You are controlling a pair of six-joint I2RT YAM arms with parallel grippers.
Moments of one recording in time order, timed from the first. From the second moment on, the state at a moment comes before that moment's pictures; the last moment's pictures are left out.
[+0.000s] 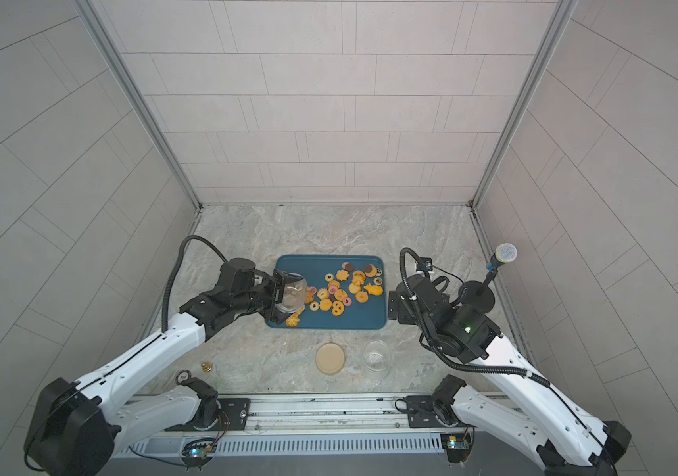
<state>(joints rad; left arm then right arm) -0.48 1.10 0.64 -0.22 0.47 -1.74 0.69 0.82 0.97 -1.04 0.44 0.64</state>
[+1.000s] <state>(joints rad) -0.50 0.81 0.90 -0.41 0.31 -0.84 0.69 0.85 1.08 -0.97 0.21 0.63</state>
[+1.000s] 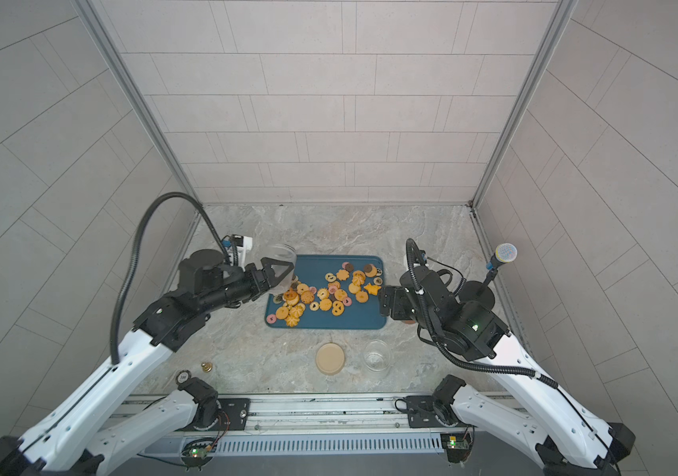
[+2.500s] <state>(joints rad) -0.50 0.67 0.45 0.46 0.80 -0.88 0.89 1.26 1.30 -0.35 -0.41 0.76</state>
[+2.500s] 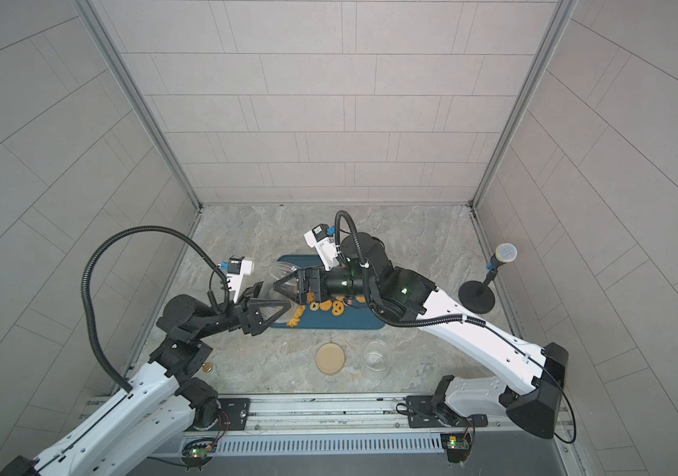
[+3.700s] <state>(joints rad) -0.50 0.70 0.45 0.42 0.83 -0.83 0.91 1.32 1.32 -0.34 -0.38 0.79</state>
